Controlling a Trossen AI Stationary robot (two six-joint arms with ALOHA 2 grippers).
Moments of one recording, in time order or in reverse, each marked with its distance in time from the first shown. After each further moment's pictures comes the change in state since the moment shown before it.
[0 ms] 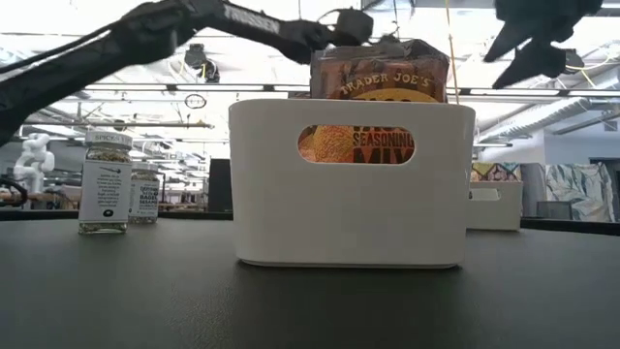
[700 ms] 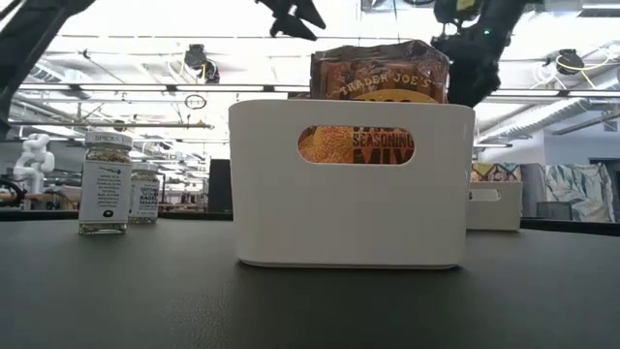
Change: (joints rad) left arm 0.179 -0.512 -0.002 -0.704 -0.095 0.038; right arm -0.483 0.466 0.254 -0.076 -0.140 -0.530
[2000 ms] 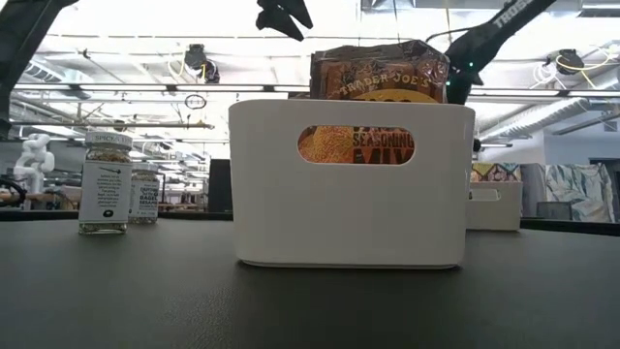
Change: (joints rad) left arm -0.120 -0.045 -0.010 -0.258 -0.125 -0.045; right arm -0.360 0.427 0.036 0.374 -0.027 0.290
